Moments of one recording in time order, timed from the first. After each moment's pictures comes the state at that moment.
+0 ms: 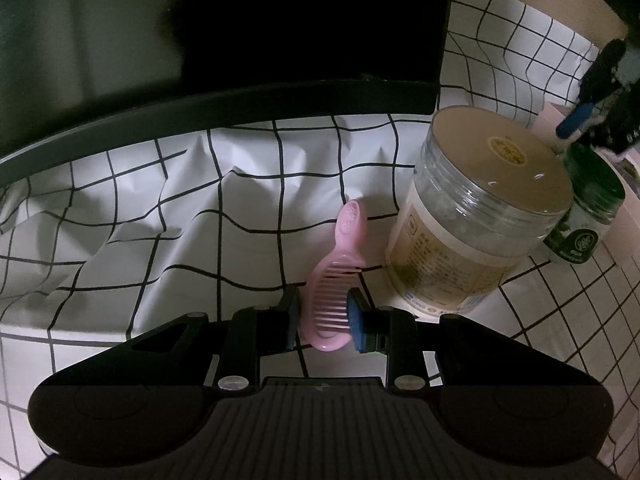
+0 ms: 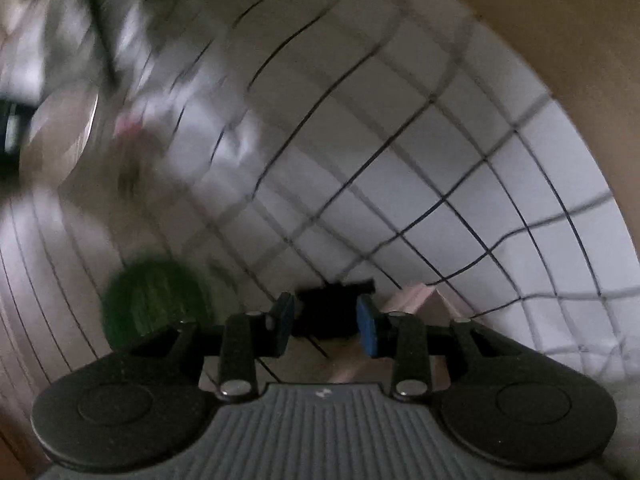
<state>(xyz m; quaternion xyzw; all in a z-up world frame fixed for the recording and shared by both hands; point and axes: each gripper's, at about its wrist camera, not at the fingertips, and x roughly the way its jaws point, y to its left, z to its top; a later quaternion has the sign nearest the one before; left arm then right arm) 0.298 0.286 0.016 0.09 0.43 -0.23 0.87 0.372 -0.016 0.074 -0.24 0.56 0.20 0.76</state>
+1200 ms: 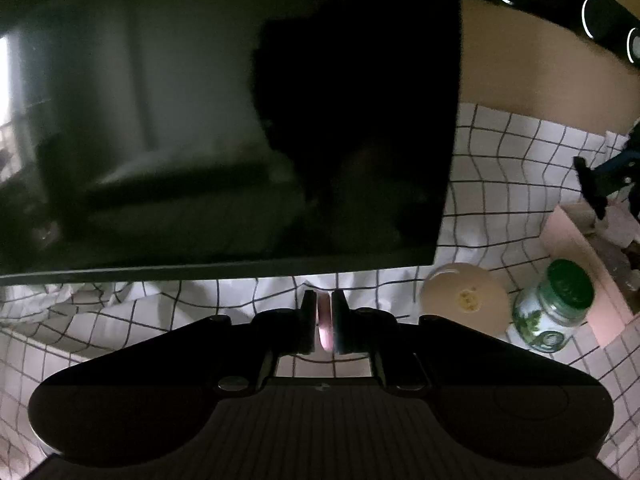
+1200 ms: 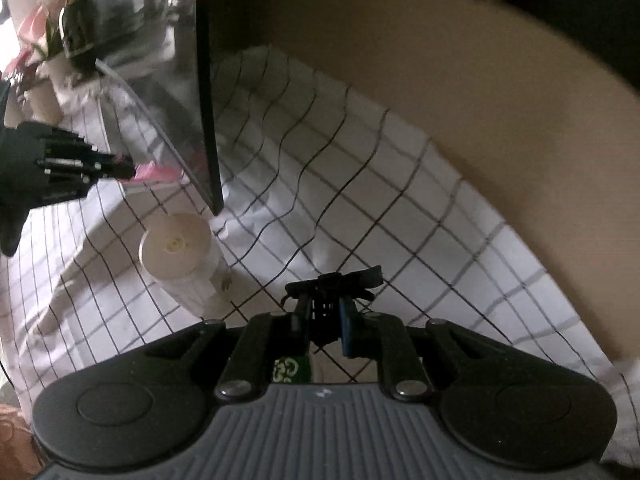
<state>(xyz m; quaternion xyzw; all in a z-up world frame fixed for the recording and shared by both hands) 0.272 0.285 0.132 0.09 0.36 -0.14 0.92 0.321 -0.011 0.186 -0.14 0.44 0.22 0.86</state>
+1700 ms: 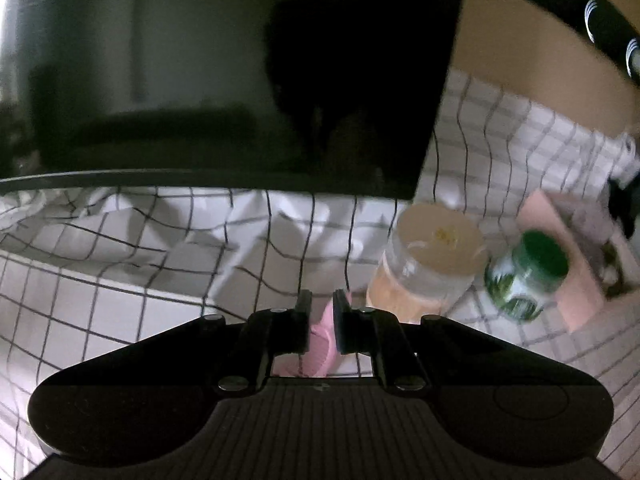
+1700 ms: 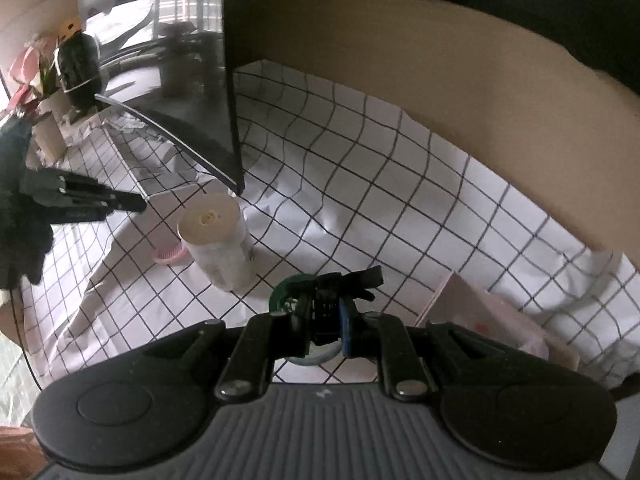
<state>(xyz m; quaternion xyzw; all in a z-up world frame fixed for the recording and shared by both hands) 0.246 0.296 0.091 0.03 0.40 -0.15 0.90 0.250 -0.037 0.186 -0.08 0.44 0.20 0.87</state>
